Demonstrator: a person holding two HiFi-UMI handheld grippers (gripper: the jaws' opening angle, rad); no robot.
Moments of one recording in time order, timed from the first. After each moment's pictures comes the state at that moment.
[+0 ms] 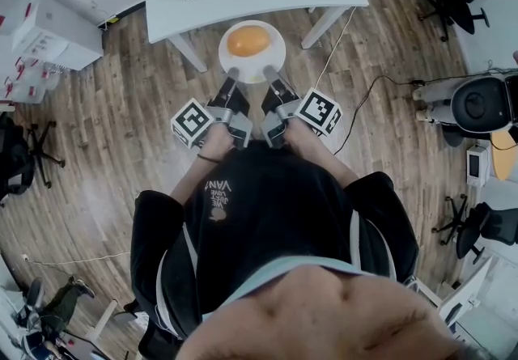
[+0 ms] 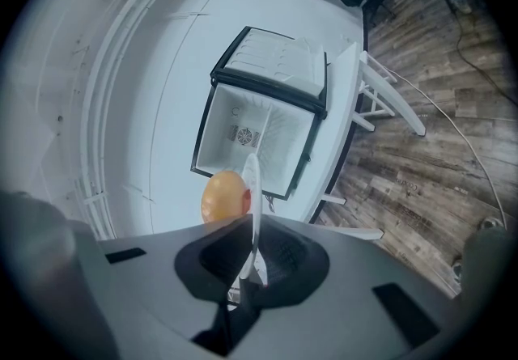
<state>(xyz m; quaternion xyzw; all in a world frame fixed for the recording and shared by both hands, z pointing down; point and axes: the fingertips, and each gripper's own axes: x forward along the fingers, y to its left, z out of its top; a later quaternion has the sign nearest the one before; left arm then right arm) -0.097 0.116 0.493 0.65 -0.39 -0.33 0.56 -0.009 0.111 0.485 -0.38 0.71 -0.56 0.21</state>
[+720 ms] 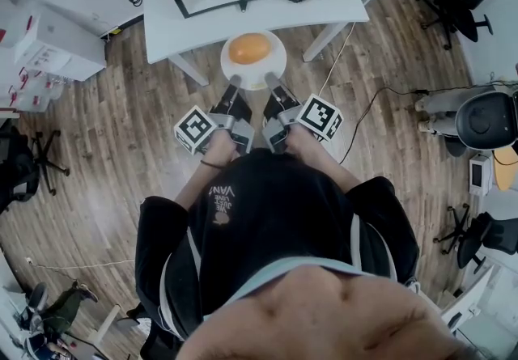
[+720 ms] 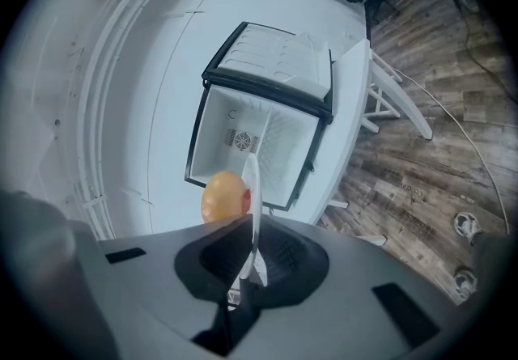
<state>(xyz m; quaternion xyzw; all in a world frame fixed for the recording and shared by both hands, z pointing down) -0.082 0.060 0.491 0.64 -0.39 -0.33 0.56 0.007 0.054 0.483 -0.37 0.71 -0.57 0.21</state>
